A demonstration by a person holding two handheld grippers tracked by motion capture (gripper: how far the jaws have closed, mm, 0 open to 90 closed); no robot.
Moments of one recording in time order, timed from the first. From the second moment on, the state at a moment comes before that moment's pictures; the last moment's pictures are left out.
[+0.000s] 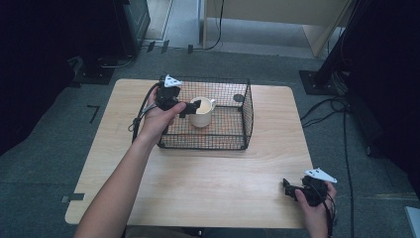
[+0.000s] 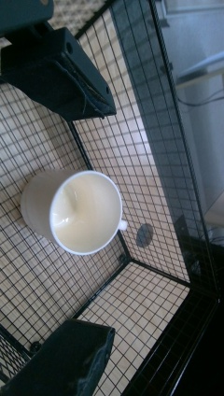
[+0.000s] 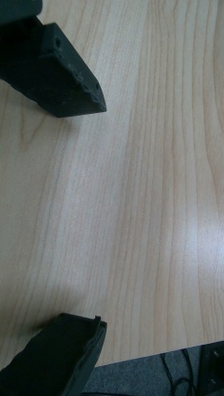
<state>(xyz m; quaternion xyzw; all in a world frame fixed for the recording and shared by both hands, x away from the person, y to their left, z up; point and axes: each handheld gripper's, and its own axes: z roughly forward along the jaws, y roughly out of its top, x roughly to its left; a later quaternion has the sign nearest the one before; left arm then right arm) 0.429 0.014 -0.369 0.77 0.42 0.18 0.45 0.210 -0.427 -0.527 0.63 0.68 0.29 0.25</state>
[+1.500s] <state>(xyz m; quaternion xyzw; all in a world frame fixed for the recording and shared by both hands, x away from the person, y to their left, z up) 0.298 0.113 -0.438 0.70 0.49 0.24 0.46 0.210 -0.427 -0.527 0.63 0.68 0.29 0.25</state>
